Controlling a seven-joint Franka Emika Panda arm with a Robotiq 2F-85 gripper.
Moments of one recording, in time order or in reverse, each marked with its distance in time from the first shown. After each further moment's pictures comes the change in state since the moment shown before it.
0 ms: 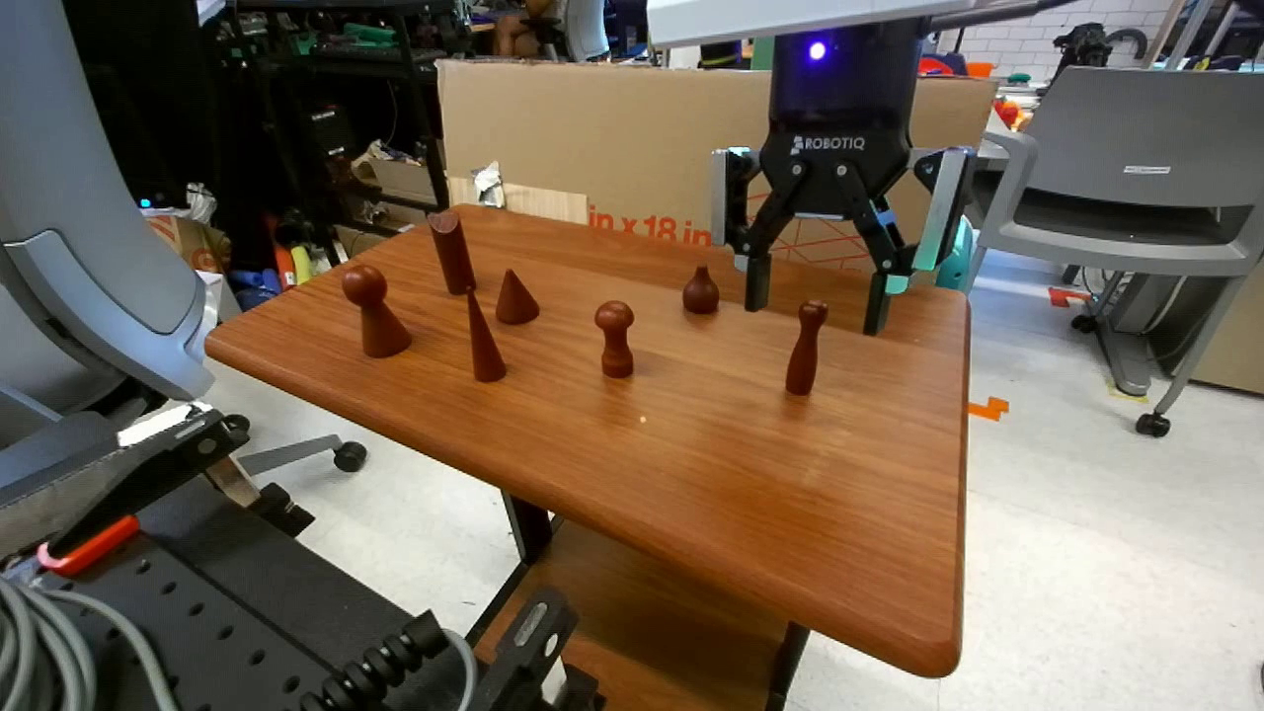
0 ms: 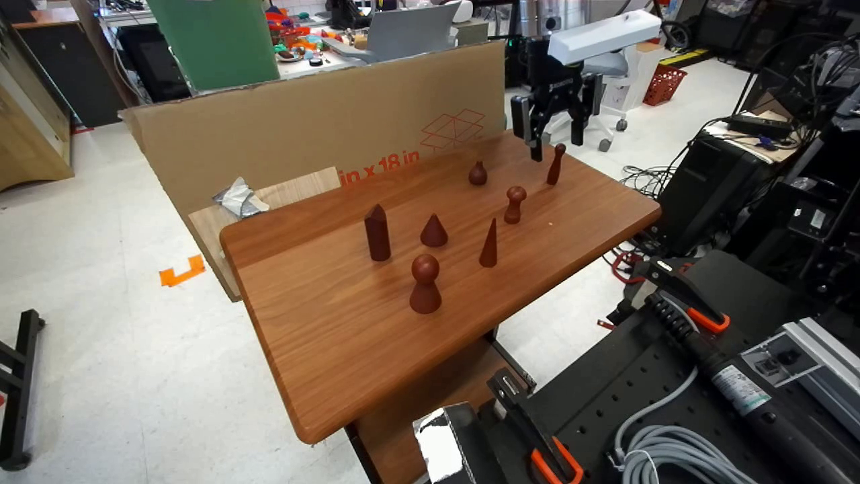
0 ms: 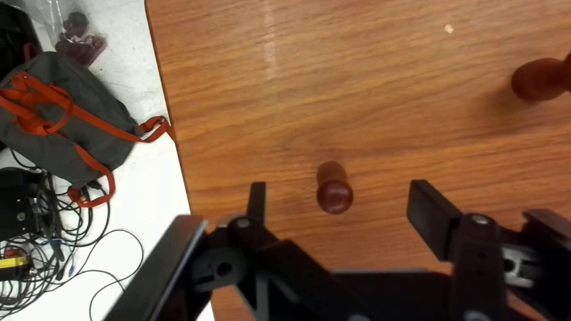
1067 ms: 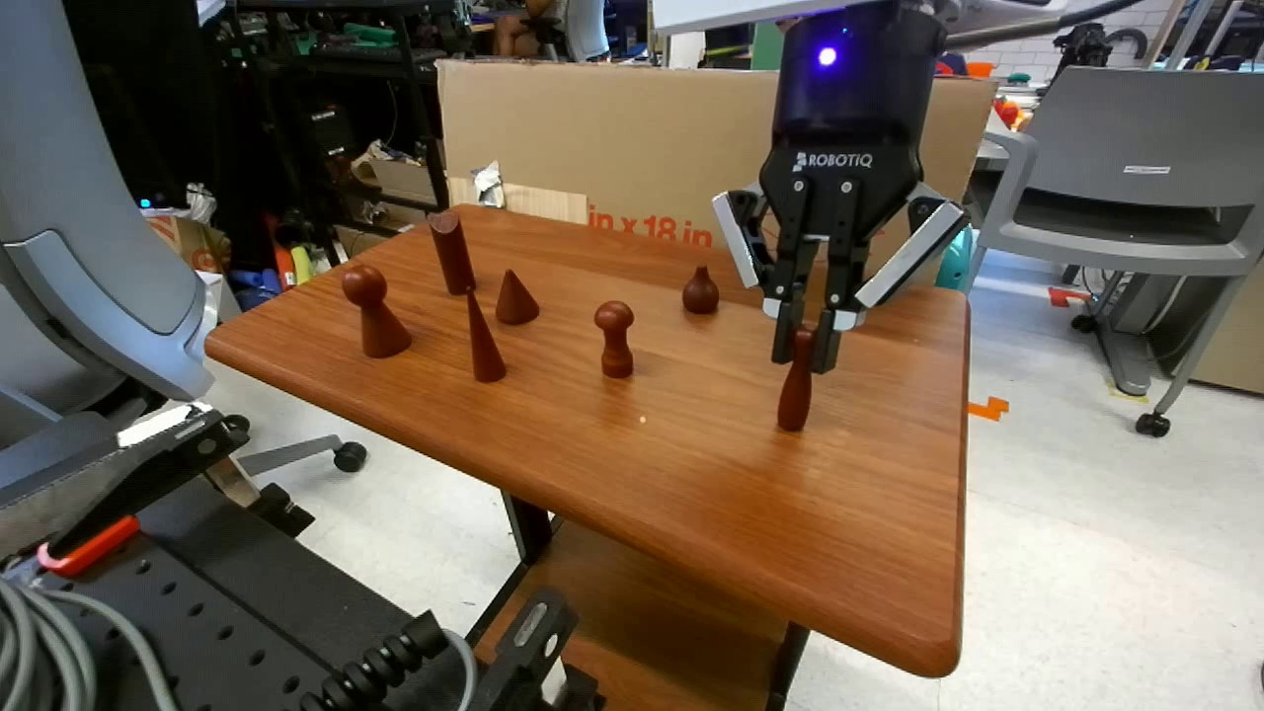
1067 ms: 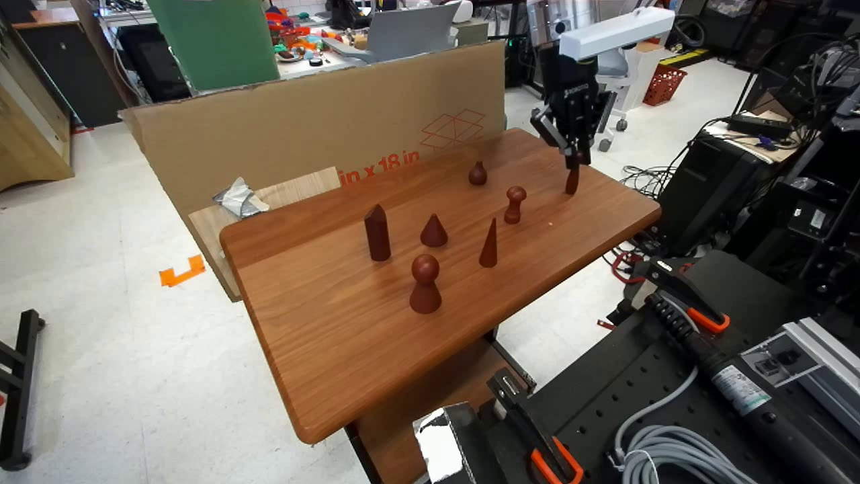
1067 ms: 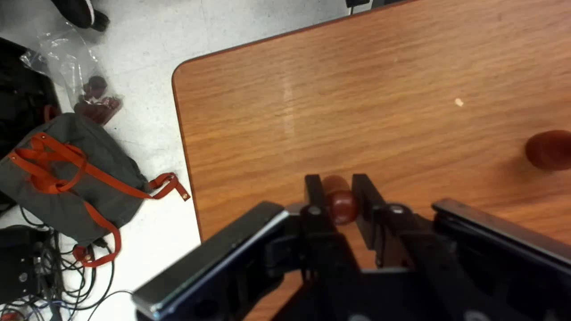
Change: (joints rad) arm -0.013 0.019 -0.004 0.039 -0.006 -0.177 0.001
